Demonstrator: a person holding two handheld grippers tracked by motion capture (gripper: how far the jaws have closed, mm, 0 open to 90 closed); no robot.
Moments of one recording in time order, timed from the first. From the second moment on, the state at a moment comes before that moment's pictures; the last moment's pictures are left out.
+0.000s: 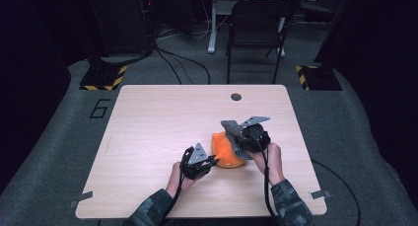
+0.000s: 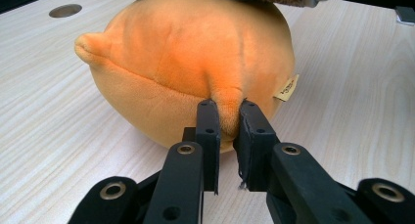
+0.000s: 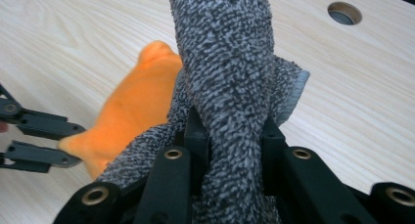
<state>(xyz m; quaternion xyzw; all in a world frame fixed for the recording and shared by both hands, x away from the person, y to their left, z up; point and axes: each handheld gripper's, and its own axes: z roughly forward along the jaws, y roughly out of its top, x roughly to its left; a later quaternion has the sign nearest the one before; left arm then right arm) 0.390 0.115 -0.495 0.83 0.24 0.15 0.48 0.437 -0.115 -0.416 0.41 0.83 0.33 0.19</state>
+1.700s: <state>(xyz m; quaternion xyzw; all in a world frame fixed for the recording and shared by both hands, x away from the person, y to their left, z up) 0.392 0.117 -0.495 0.82 0.25 0.15 0.49 0.469 -0.179 -0.461 0.52 0.80 0.26 0.15</state>
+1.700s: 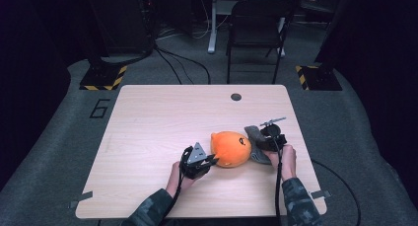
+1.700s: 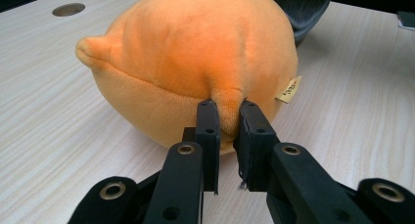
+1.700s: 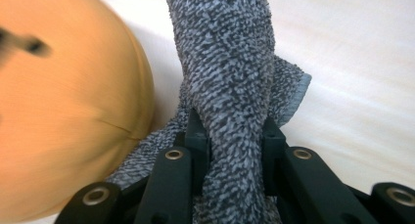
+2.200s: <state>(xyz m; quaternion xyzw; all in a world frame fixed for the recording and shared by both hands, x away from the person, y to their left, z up) 0.393 0.118 -0.495 0.82 0.25 0.15 0.49 0.410 -0.109 -0.390 0.39 0.82 0.39 0.16</state>
